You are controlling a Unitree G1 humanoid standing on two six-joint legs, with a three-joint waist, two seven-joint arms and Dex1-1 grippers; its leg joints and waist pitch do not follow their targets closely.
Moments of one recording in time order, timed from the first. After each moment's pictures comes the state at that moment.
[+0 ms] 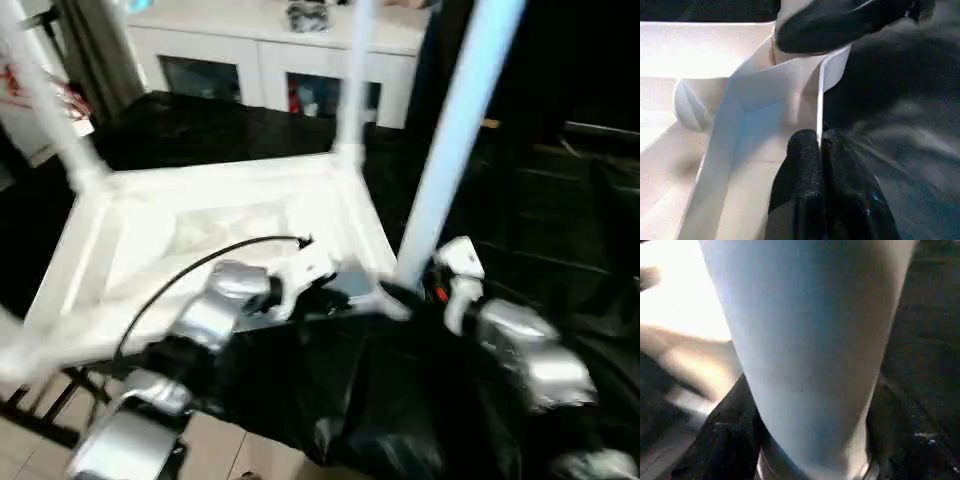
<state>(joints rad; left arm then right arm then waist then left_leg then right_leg) -0.66 0.17 -0.29 0.69 0.07 0.14 -0.92 -0.37 -0.20 0.01 0.45 0.15 0.19 0.53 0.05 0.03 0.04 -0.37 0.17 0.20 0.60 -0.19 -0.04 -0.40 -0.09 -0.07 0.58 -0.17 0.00</state>
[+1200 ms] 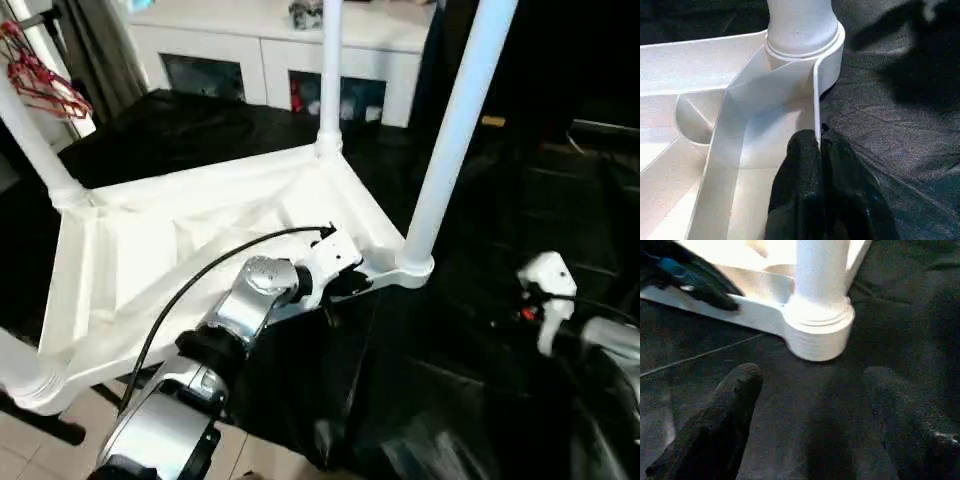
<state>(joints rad) -0.71 0.10 -0.30 0.79 0.10 0.03 -0.84 -0.15 -0.57 -0.08 0.25 0.29 0.20 0.95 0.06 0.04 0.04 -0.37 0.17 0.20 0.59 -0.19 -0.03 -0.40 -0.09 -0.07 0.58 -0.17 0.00</state>
